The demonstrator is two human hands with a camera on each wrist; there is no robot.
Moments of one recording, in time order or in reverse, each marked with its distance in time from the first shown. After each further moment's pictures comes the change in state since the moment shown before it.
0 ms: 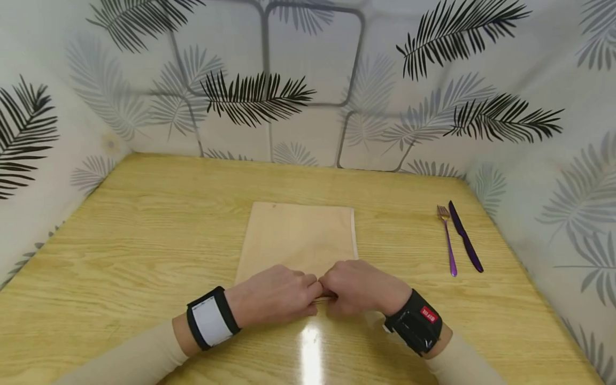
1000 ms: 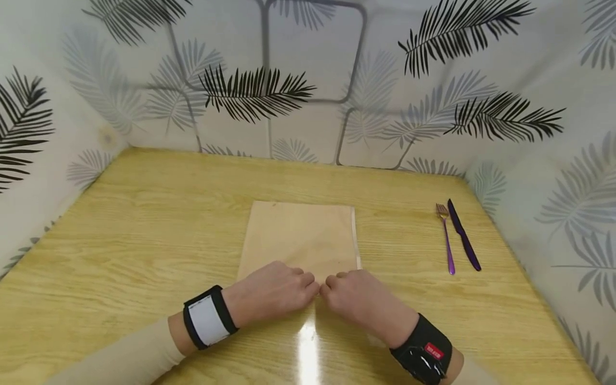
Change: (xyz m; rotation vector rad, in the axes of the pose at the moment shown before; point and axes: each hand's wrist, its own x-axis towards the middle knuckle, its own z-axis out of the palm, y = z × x) left_hand -0.001 0.000 -0.003 0.172 -0.037 0.036; right_hand -0.021 -0.019 0.016 -0.621 0.266 -0.128
